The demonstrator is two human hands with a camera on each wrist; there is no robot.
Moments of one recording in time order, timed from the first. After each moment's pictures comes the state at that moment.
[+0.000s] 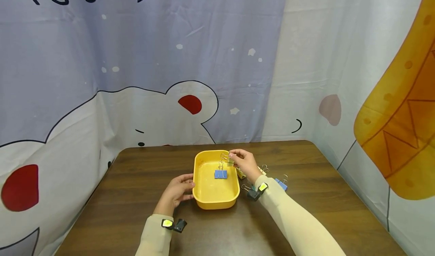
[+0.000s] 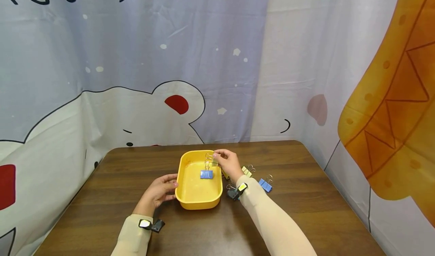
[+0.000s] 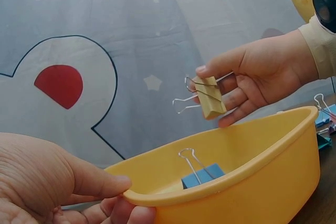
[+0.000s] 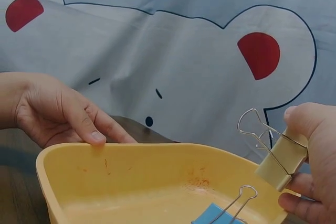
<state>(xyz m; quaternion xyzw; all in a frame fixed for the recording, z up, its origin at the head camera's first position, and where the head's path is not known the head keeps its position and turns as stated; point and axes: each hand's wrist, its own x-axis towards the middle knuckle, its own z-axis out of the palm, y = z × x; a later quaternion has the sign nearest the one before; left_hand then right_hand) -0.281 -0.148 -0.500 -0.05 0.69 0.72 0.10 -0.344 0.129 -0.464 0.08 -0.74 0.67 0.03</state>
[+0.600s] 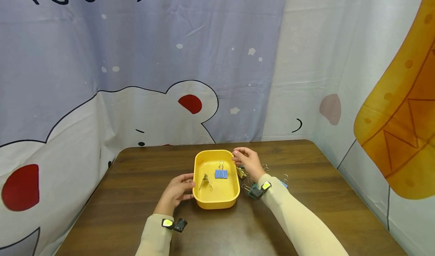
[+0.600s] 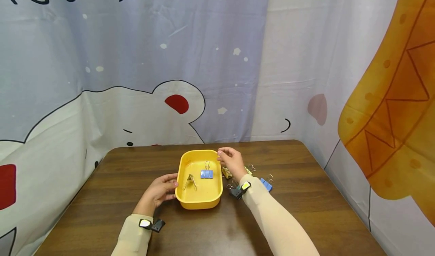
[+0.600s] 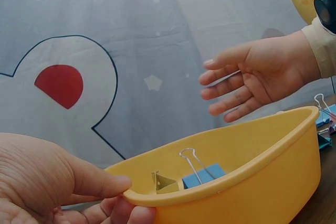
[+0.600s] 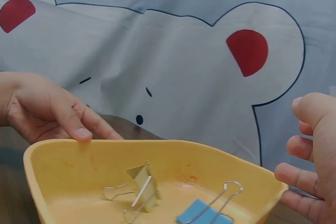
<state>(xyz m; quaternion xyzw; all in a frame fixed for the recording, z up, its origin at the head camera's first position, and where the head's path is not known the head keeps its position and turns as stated) -0.282 -0.148 -0.501 -0.05 0.69 0.72 0.10 -0.347 0.141 -0.466 0.09 -0.71 0.70 0.04</state>
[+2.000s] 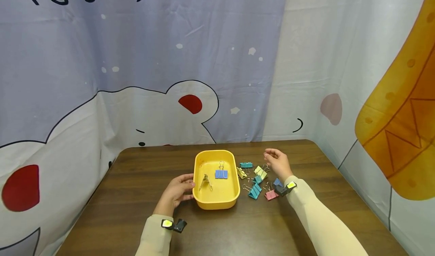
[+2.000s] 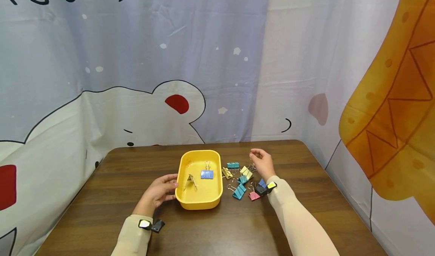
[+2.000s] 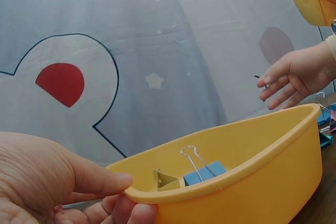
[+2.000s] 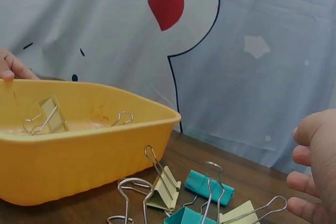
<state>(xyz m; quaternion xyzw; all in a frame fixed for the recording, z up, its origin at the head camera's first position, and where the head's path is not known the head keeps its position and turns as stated) -0.280 -0.149 -0.500 -0.05 0.69 0.71 0.10 -0.358 0.246 -0.487 0.00 -0.77 0.62 0.11</state>
